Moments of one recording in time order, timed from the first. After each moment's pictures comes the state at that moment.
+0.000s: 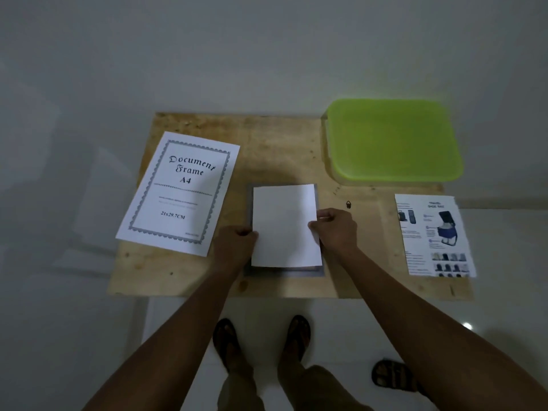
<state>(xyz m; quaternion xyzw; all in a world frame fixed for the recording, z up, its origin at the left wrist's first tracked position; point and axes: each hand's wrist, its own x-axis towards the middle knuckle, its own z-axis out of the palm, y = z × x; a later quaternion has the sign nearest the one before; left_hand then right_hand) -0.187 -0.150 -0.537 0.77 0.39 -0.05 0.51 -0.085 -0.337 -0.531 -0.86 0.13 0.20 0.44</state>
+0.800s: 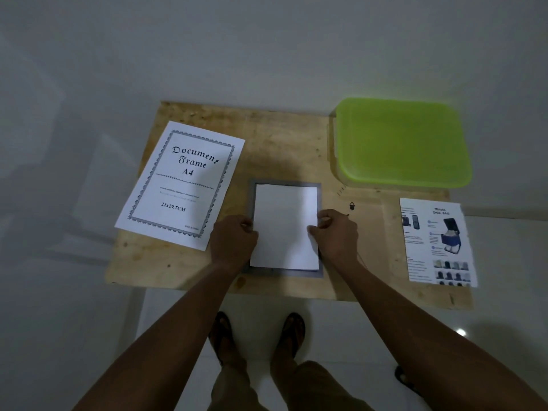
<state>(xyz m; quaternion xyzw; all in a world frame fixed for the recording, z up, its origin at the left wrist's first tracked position) -0.185 -0.149 -0.542 0.87 0.33 0.02 0.36 -0.091 -0.342 -0.548 -0.92 0.01 0.13 0.36</state>
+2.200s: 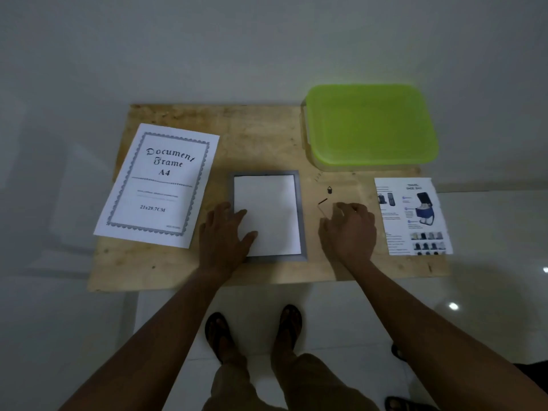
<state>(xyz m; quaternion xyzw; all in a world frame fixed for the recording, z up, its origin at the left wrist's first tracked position) -0.200 -0.155 -0.560 0.97 0.14 0.01 0.20 -0.110 -0.406 -0.540 -0.98 0.01 0.03 0.21</state>
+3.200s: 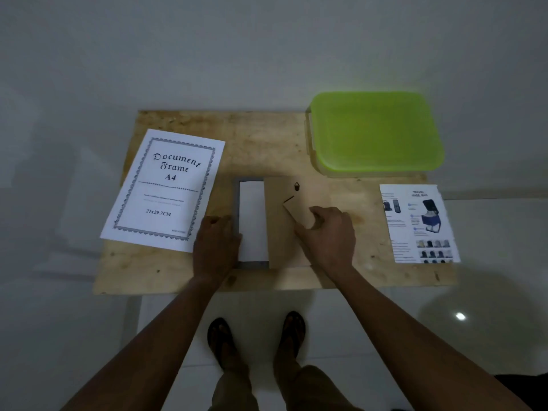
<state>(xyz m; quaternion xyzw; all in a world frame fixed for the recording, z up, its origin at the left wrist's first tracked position) -0.206 -0.147 -0.552 0.95 0.22 0.03 0.24 -0.125 -0.357 -0.519 -0.95 -0.02 0.03 0.31</state>
